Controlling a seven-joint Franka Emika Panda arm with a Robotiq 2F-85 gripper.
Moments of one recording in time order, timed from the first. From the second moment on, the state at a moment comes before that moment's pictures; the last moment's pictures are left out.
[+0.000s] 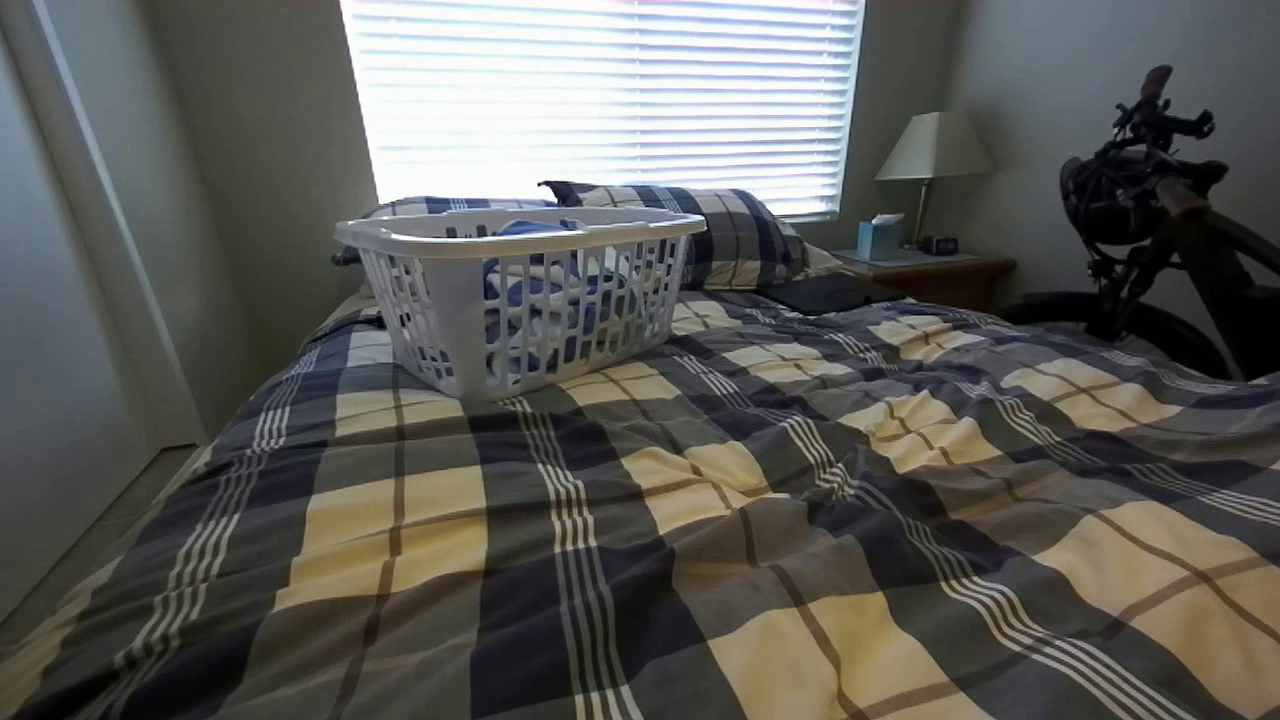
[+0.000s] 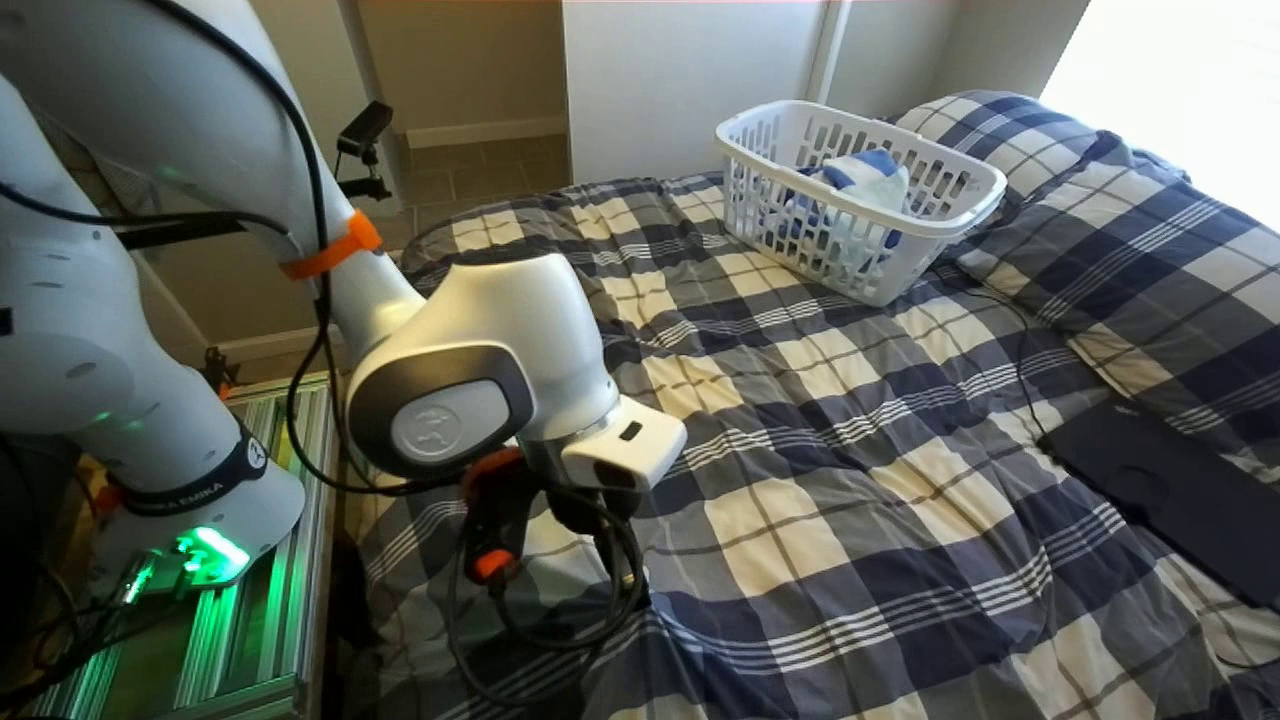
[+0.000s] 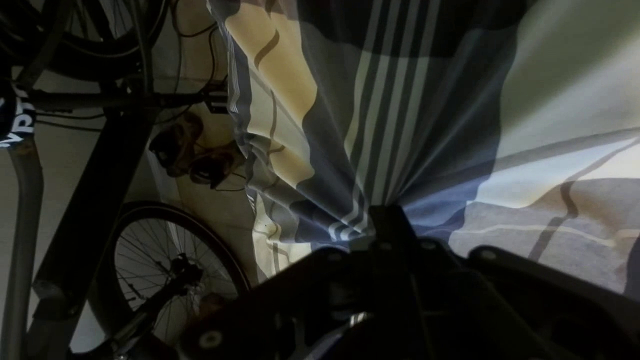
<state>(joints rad) 0.30 0.09 -0.93 -2.56 -0.82 2.96 0.20</state>
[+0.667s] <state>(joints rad) 0.31 0.08 -0.94 -2.56 -0.83 2.94 0.20</state>
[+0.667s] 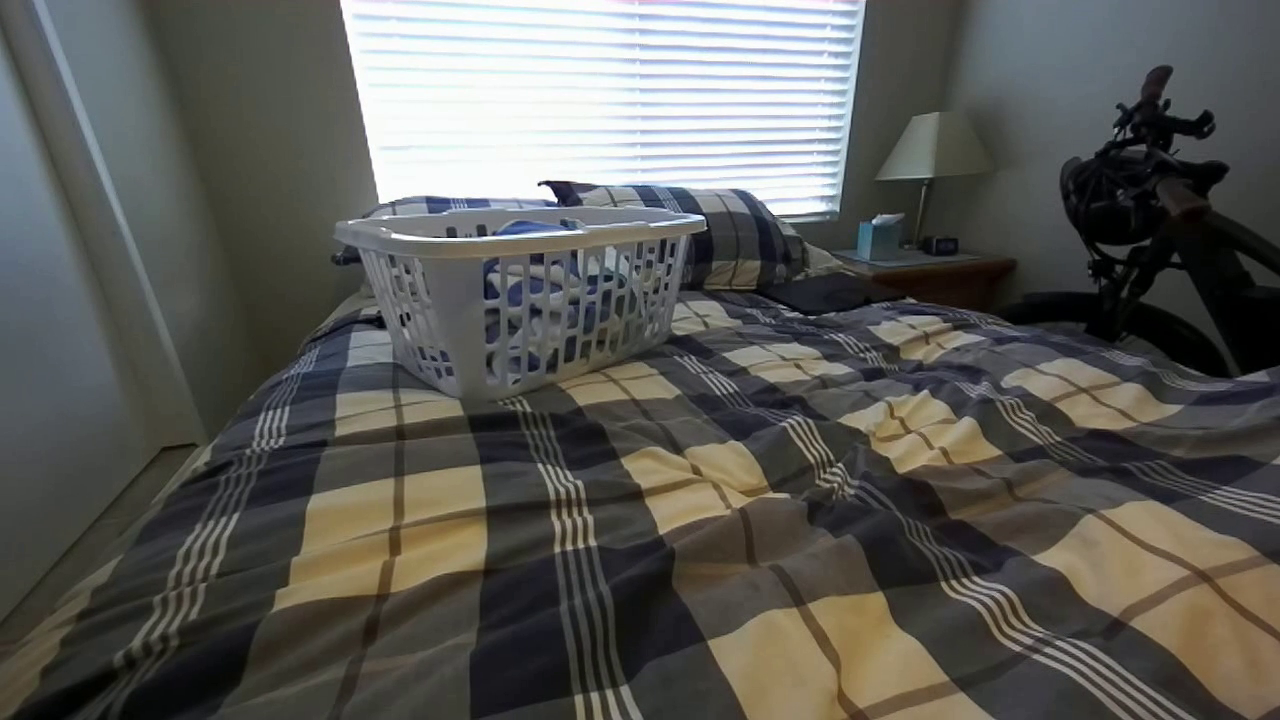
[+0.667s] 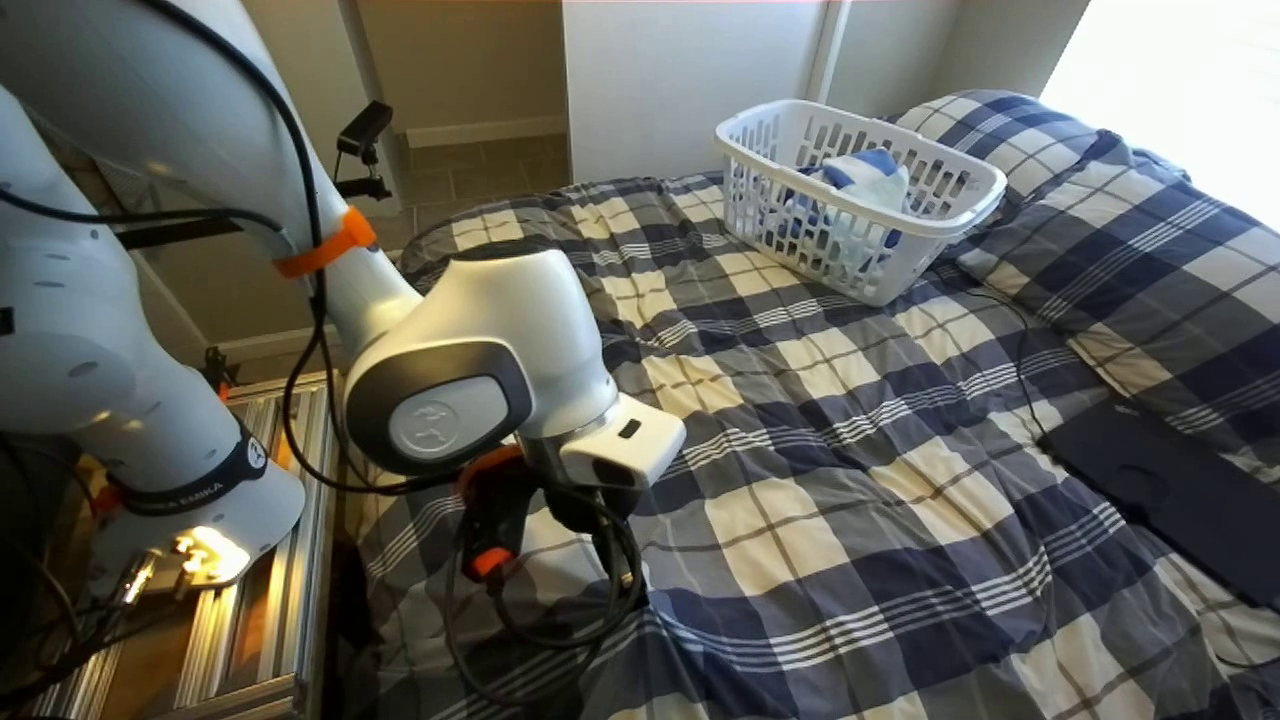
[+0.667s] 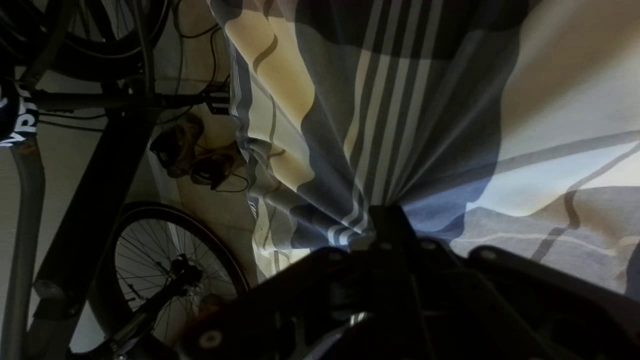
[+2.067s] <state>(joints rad) 0.08 -0.02 -0.11 -2.18 -1.03 2.46 0.22</state>
